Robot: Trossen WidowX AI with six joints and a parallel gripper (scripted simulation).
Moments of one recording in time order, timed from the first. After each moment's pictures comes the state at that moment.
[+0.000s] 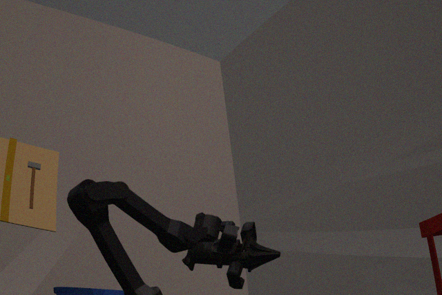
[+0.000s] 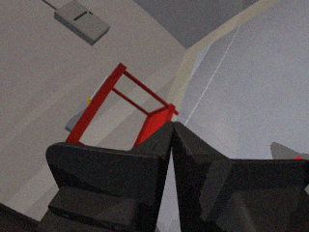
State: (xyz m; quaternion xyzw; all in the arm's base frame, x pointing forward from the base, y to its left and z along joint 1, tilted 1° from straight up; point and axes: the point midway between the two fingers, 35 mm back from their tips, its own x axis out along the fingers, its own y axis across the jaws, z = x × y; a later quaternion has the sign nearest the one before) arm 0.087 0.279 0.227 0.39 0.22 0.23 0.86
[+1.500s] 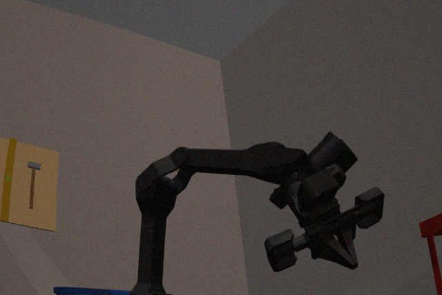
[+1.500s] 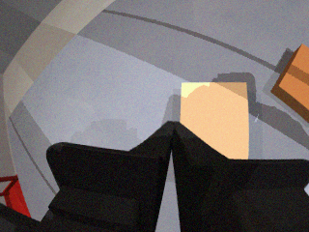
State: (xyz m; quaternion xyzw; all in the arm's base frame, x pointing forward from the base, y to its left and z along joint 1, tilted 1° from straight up) arm 0.409 0.106 0.155 0.27 0.41 -0.24 0.84
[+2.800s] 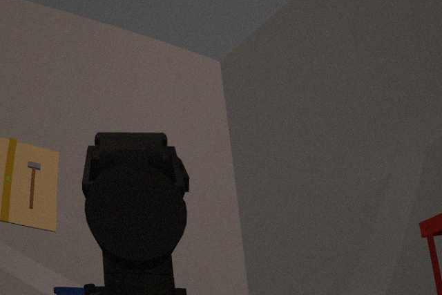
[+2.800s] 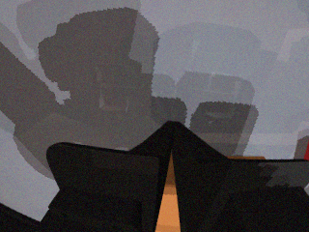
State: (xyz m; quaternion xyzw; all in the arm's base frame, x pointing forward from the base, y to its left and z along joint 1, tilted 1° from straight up) arm 0.410 -0.193 0.017 0.43 0.55 -0.45 0.56
